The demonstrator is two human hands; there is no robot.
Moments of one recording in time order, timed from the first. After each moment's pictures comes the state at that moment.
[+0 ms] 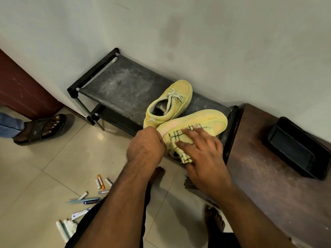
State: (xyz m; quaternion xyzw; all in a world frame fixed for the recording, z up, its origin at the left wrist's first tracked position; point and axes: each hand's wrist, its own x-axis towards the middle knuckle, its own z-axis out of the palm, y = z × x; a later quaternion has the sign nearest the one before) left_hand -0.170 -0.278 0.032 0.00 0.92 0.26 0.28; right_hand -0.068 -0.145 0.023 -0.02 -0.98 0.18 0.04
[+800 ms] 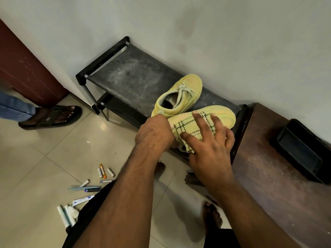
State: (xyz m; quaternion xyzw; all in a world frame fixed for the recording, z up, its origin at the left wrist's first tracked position) left_hand -0.184 -0.277 0.032 0.00 0.90 0.30 0.31; right_hand -0.077 -0.165 0.021 -0.04 -0.99 0.05 0.08
